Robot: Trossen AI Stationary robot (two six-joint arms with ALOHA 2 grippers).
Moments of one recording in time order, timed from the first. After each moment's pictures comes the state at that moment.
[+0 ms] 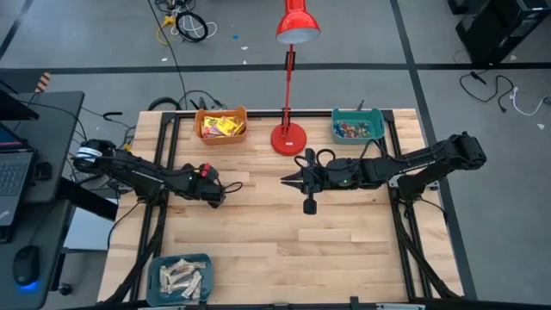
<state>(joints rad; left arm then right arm) -0.12 1.33 0.53 -0.70 -0.49 -0.94 0.14 1.37 0.94 0.13 0.22 -0.06</state>
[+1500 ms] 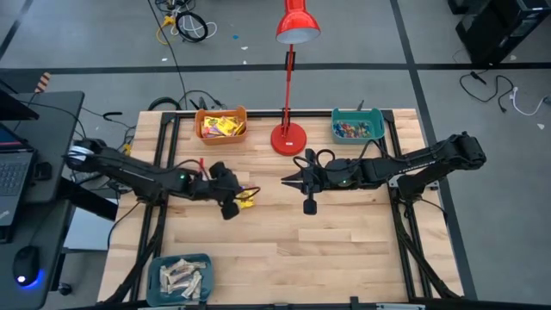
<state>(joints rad) -0.20 1.22 0.66 -0.27 -0.39 -0.39 0.14 1.37 0.94 0.12 0.22 -0.05</state>
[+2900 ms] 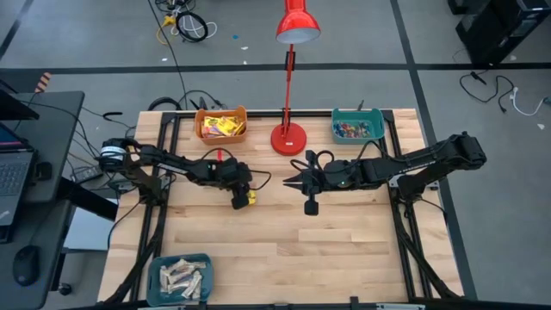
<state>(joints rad) 0.09 1.59 0.66 -0.12 -0.12 -0.19 0.14 1.37 0.94 0.05 0.22 -0.05</state>
